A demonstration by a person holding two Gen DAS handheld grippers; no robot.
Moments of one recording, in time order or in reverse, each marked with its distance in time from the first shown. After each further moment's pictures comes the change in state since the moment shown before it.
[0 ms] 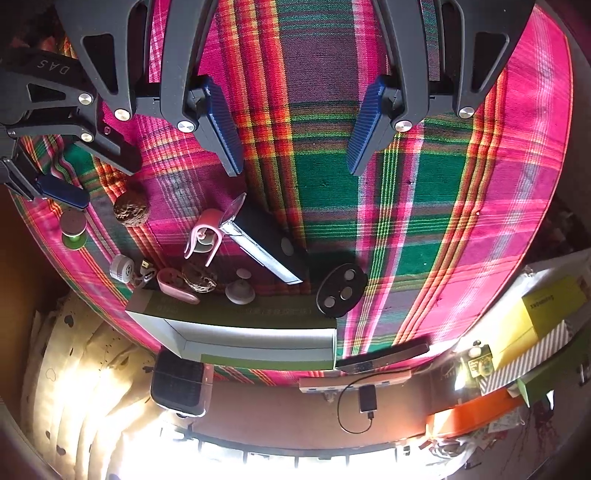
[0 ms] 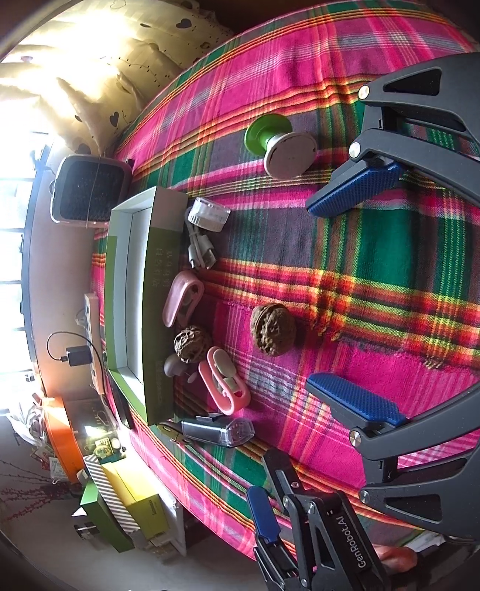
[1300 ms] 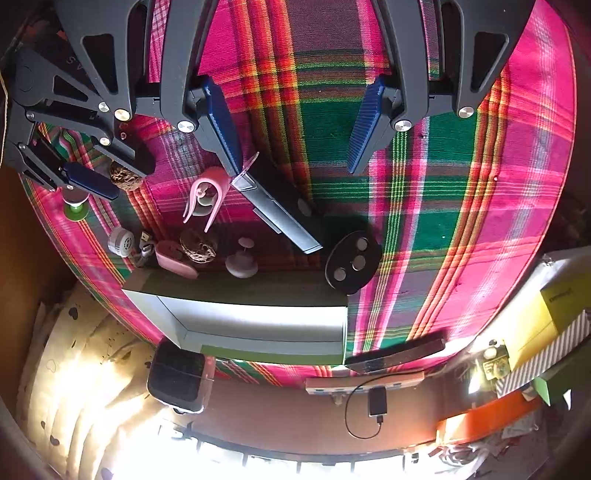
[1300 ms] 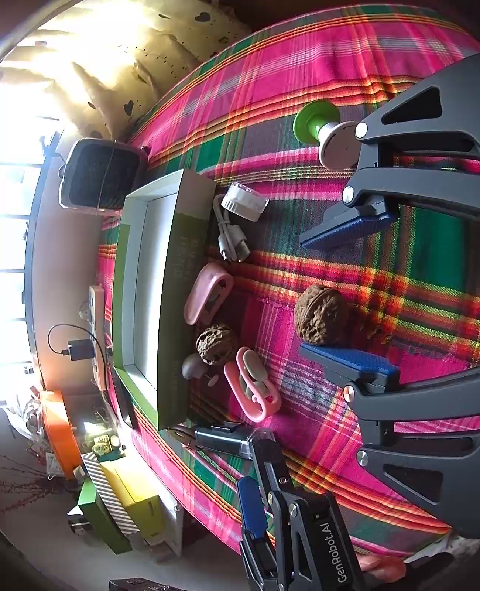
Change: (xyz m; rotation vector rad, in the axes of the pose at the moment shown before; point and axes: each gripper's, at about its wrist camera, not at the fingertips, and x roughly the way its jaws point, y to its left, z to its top) left arm 0.014 0.003 0.030 -0.009 0.032 -0.042; right arm 0.010 -0.001 0.019 -0.028 -0.019 0.003
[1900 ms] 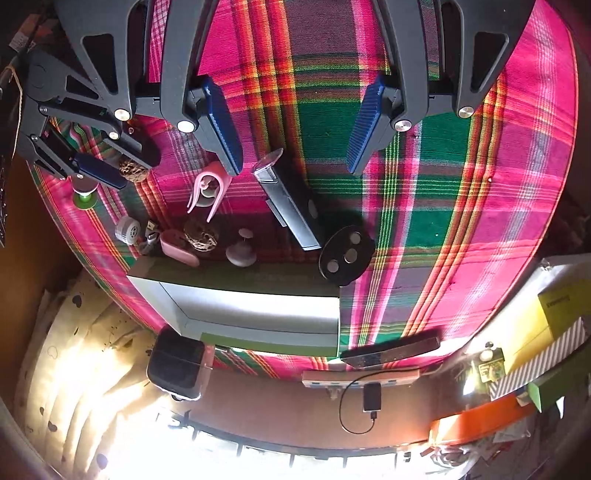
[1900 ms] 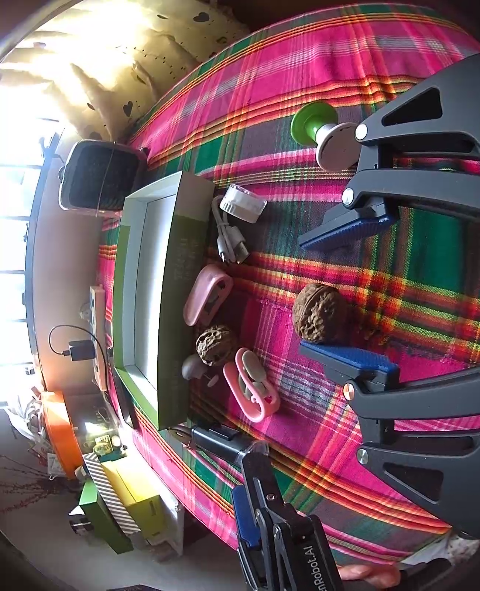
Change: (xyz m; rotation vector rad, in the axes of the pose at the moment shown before) left arm -0.005 0.006 0.004 -0.037 -0.020 -0.028; right arm -0.001 -0.001 -0.001 0.000 -0.003 0.001
